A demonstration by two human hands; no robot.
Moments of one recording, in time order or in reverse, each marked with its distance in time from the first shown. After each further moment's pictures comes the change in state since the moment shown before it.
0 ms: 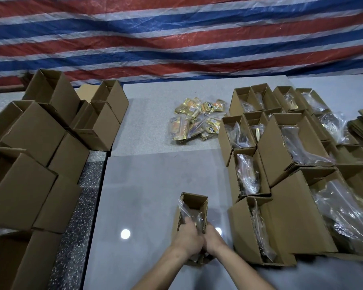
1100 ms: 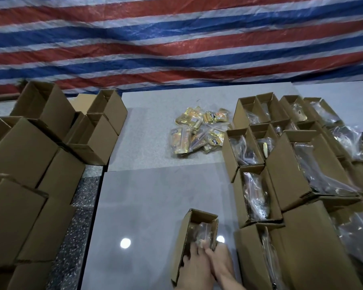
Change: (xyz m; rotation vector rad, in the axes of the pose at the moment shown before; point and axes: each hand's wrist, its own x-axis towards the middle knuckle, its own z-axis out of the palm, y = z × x) left_hand 0.018 0.011 0.013 0.262 0.029 0.095; right_hand 0.023 -0.014 -0.007 0.156 0.269 0.168
